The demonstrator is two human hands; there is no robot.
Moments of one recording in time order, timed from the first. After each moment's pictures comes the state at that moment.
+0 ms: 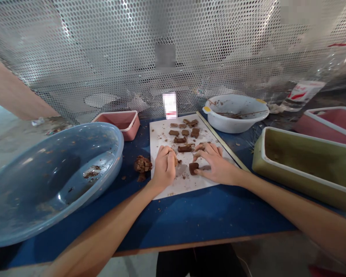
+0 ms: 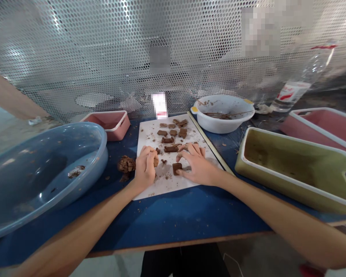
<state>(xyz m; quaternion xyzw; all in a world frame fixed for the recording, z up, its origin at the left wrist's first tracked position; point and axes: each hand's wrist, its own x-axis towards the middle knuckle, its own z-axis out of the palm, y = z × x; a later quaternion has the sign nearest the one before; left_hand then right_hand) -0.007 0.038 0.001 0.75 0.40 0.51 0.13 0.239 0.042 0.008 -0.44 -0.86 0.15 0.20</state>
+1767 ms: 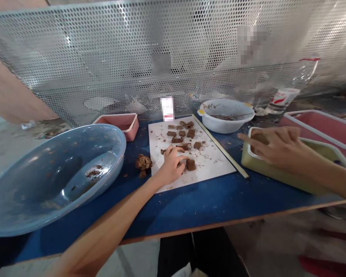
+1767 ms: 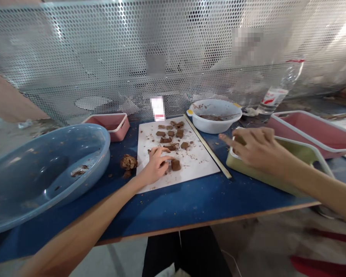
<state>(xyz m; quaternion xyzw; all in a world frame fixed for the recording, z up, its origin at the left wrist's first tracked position) -0.005 0.043 -0.008 0.86 0.39 0.28 0.15 0.405 0.006 0.064 -0.55 -0.78 -0.21 0.20</state>
